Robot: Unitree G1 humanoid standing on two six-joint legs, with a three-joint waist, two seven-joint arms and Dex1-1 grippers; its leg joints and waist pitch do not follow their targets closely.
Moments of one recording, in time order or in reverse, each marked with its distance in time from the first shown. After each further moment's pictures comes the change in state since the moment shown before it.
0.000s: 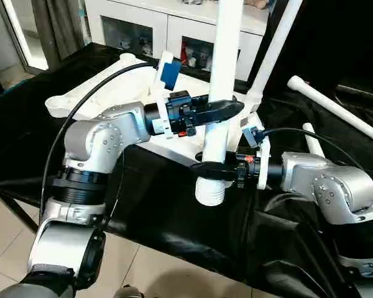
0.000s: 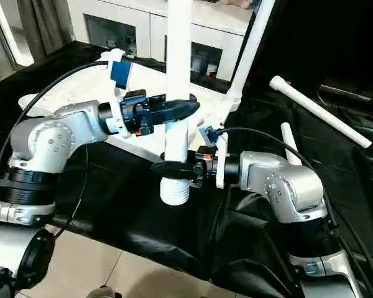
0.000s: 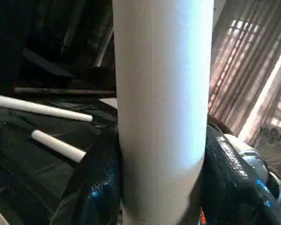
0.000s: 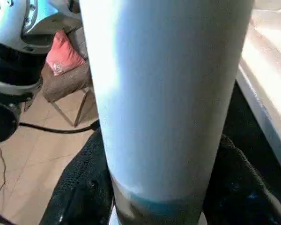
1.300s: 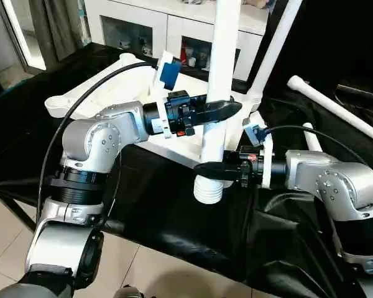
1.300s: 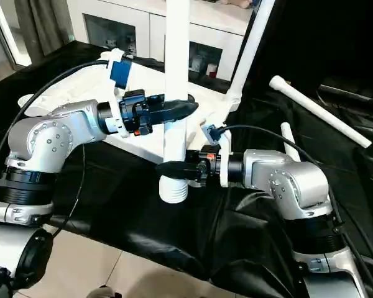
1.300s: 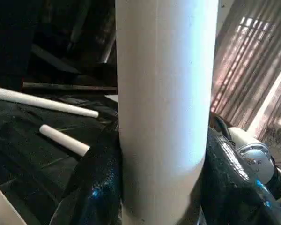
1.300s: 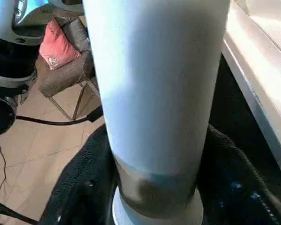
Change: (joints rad) left arm 0.000 0.013 0.003 -0.015 -0.008 0.034 0.006; right arm -0.026 -0.029 0.005 0.001 -0.014 0.058 0.021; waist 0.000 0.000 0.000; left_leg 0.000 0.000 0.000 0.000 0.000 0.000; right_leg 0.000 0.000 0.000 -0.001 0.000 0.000
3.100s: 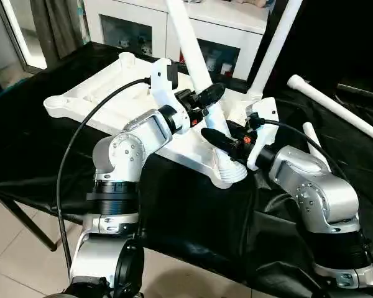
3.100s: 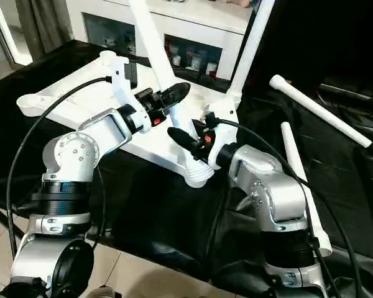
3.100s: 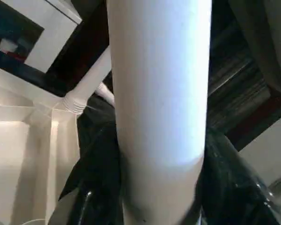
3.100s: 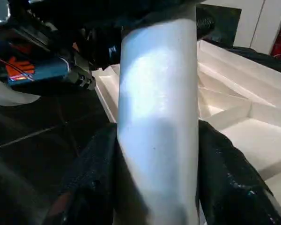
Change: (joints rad) left arm 0.034 -0.283 0.202 0.017 0.059 -0.019 0.650; right arm 0.069 0.220 -0.079 -0.051 -0.279 -0.283 -0.390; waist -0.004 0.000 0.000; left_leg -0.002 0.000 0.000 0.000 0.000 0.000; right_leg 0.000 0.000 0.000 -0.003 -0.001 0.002
